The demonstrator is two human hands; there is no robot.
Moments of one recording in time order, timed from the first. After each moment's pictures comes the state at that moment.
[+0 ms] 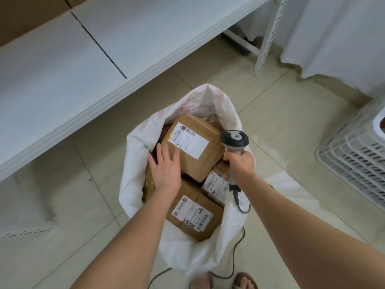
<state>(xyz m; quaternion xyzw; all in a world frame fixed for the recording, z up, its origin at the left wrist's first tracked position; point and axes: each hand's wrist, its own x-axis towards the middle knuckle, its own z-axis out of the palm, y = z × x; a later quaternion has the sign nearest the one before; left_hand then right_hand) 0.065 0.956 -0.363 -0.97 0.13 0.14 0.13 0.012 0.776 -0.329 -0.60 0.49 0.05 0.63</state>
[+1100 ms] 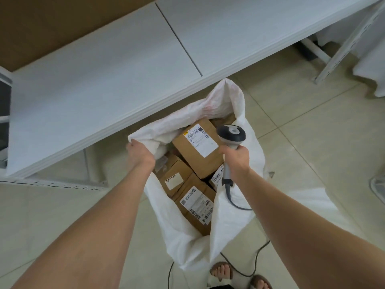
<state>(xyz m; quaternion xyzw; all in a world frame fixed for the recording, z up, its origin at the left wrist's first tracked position) 0.118 1.140 -0.258 -0.94 -0.29 0.13 -0.11 0.075 0.919 -0.273 -0.64 0.41 0.13 0.64</state>
